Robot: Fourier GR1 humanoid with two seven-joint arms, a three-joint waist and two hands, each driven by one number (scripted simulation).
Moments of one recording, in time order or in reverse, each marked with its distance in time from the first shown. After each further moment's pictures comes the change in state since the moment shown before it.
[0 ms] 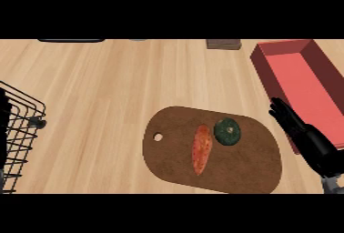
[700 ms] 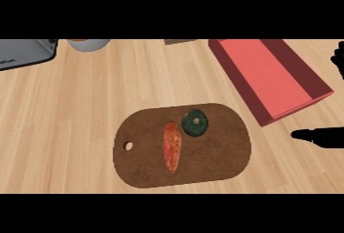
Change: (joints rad) left arm 0.782 -0.288 0.163 0.027 0.129 -0.251 -0.824; right arm -0.143 -0.168 -0.170 -0.170 0.209 -0.223 0.003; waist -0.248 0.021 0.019
